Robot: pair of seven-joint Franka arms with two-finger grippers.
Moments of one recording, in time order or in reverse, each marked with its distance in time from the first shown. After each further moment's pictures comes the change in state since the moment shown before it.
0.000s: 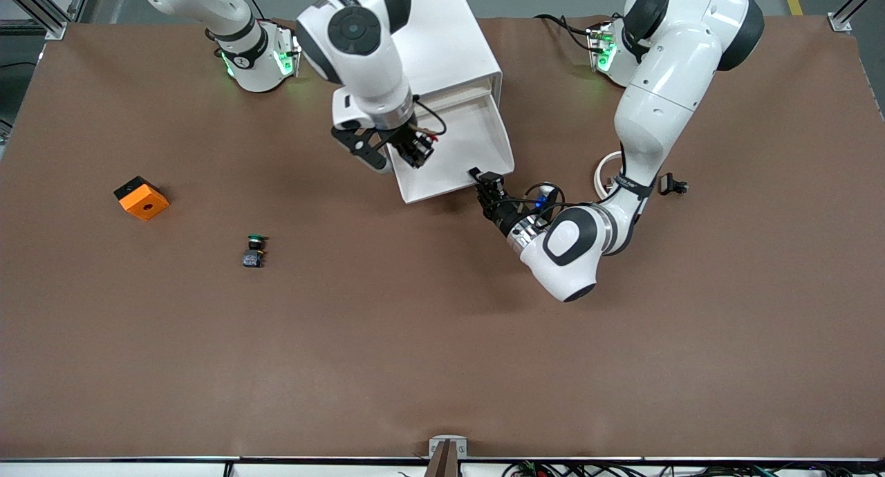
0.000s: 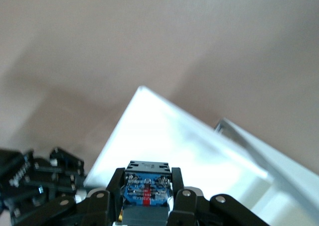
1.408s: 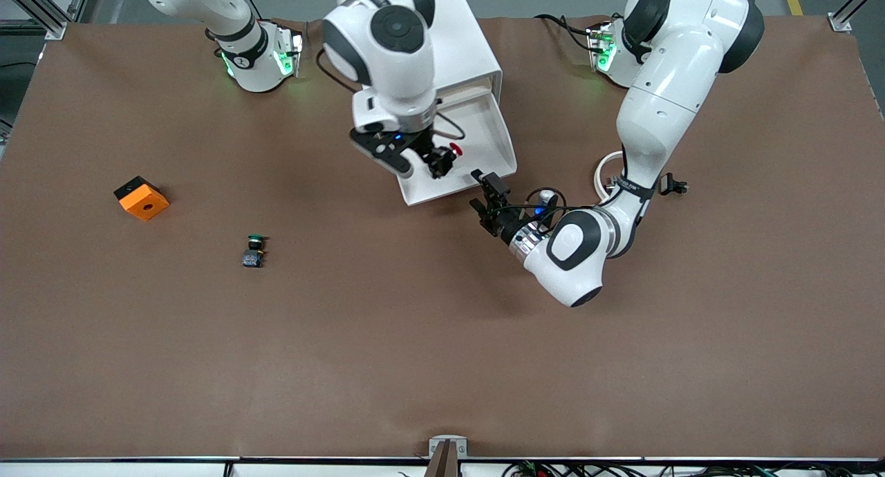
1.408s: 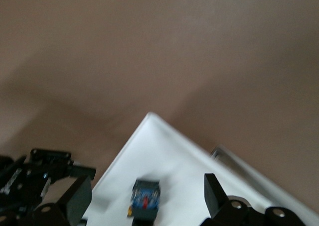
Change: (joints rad) left arm 0.002 0.009 -0.003 0.034 -0.006 0.038 0.058; right arm -0.022 0.098 -0.033 0.192 -0.111 -0.163 -0.108
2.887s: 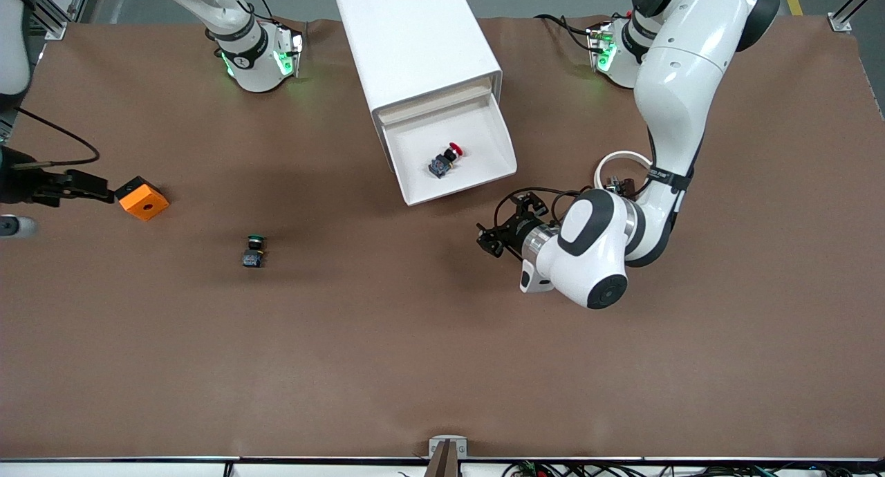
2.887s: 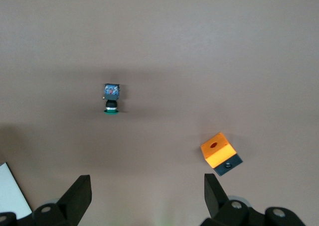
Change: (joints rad) left arm -0.005 -0.122 0.003 0.090 0.379 0.140 1.102; right arm -0.889 -0.148 -0.017 0.135 -0.008 -0.408 -1.540
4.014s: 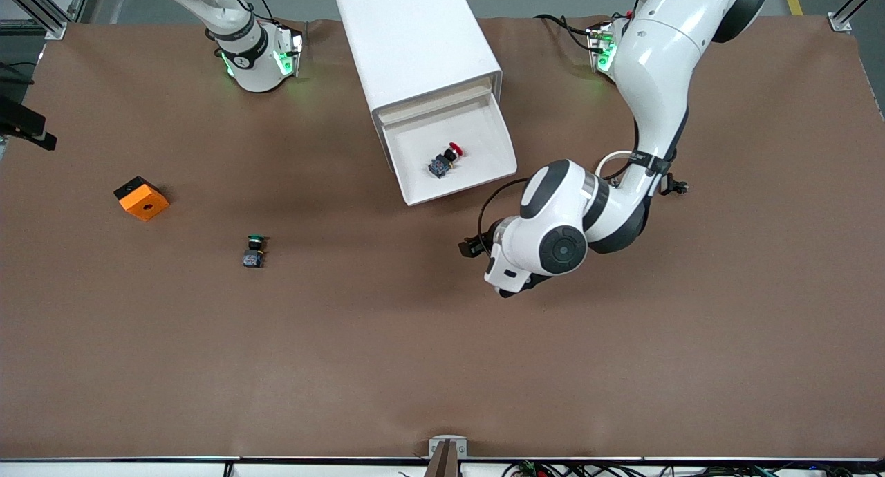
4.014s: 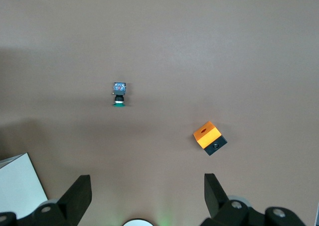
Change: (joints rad) left arm -0.084 -0.035 -0.057 -0.014 0.286 0.227 0.135; right arm -0.002 -0.123 0.026 0.122 -0.020 -0.171 0.035
